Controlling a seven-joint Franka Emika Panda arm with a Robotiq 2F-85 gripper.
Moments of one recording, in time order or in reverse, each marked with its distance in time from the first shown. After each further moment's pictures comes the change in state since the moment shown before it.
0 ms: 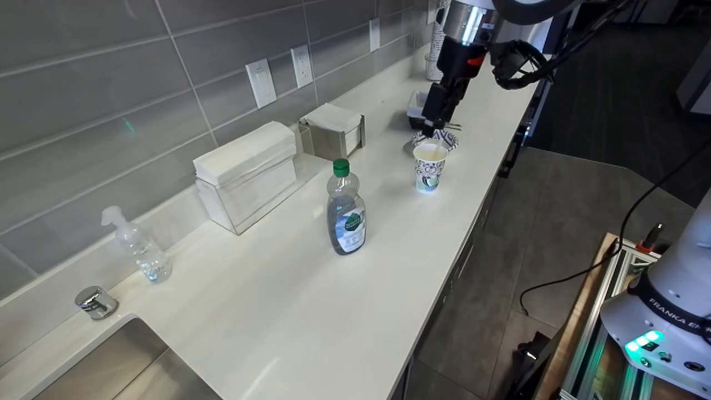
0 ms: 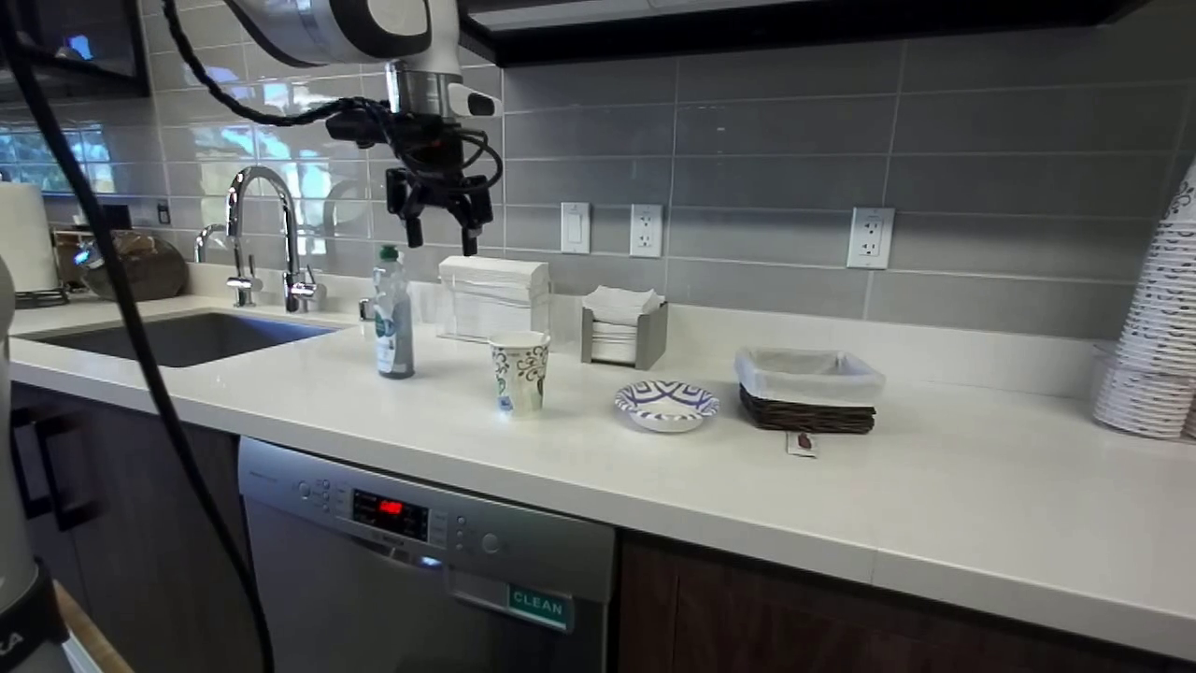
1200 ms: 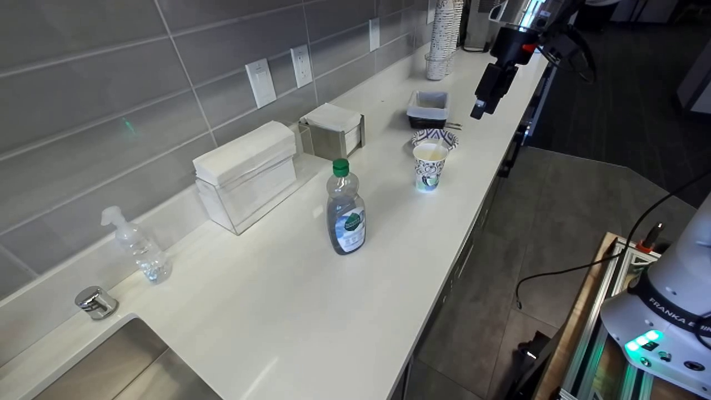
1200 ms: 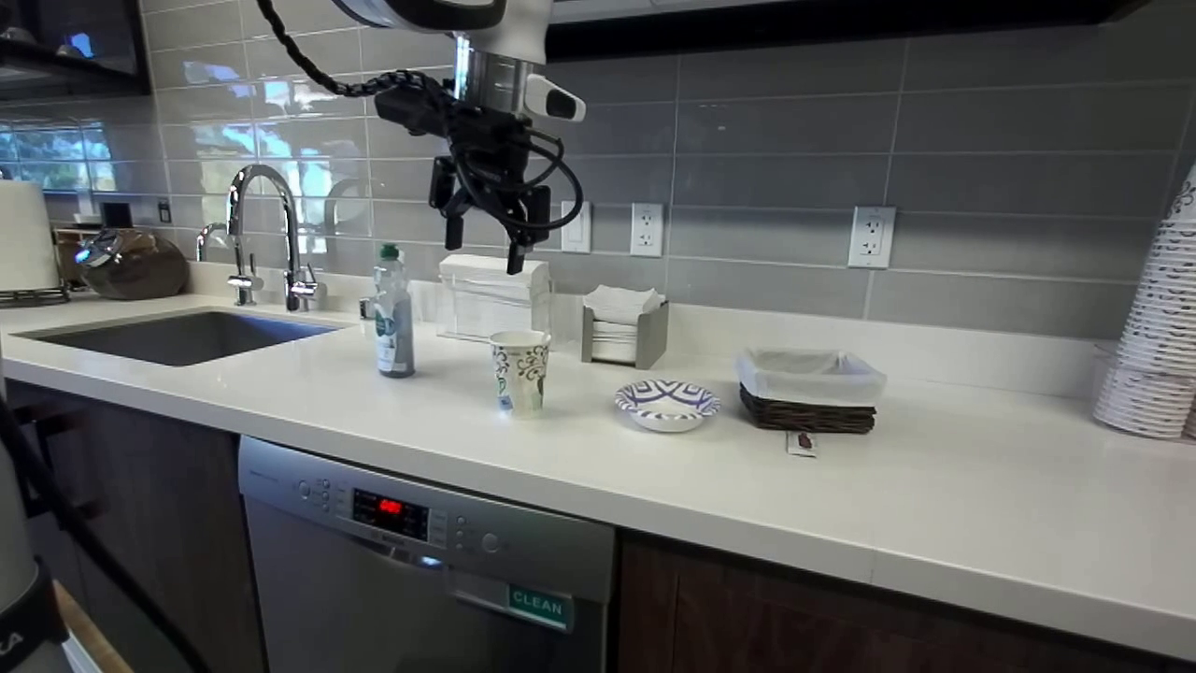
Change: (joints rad) arm -0.085 -0.078 -0.246 -0.053 0.093 -0.128 -0.278
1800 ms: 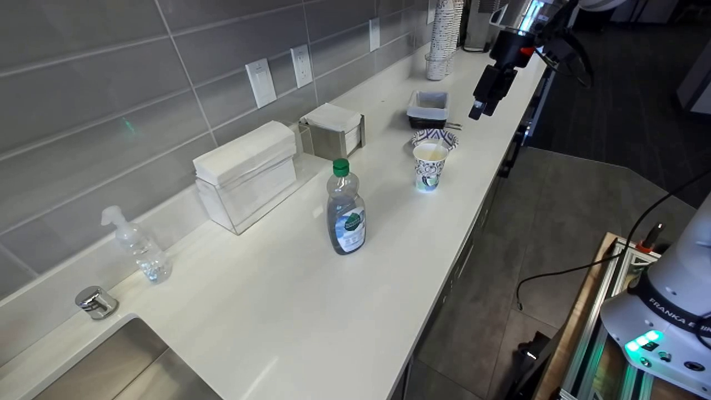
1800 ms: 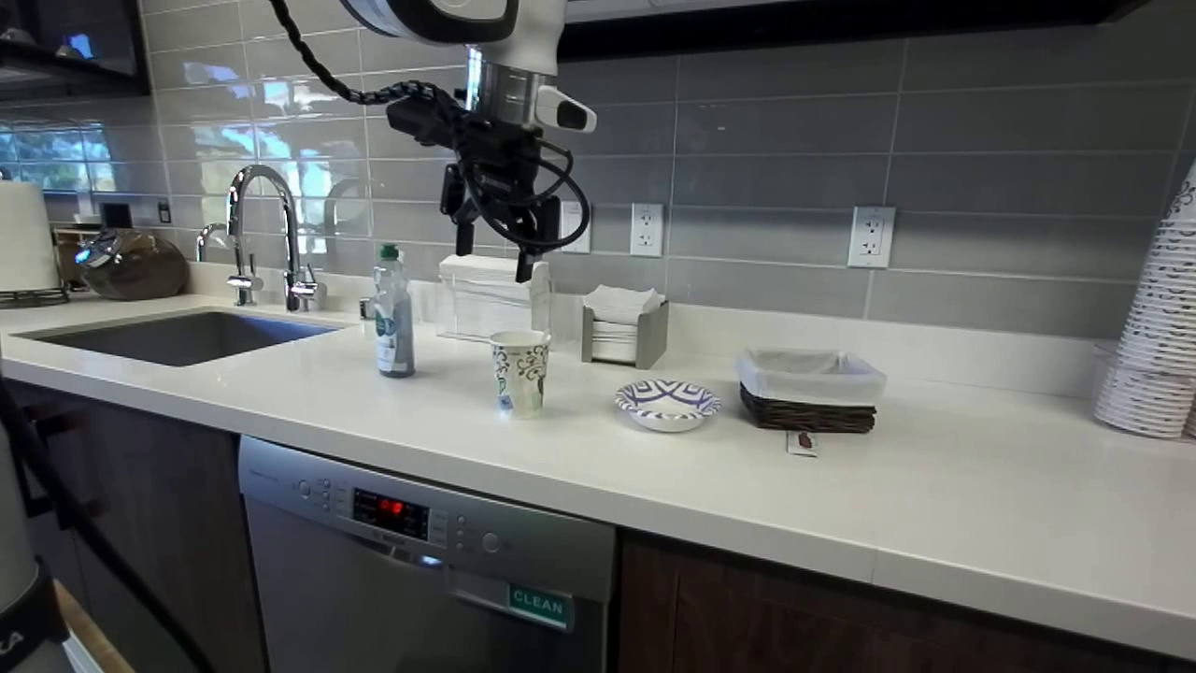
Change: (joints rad) arm -0.001 0.029 -0.026 0.000 0.024 0.030 -0.011
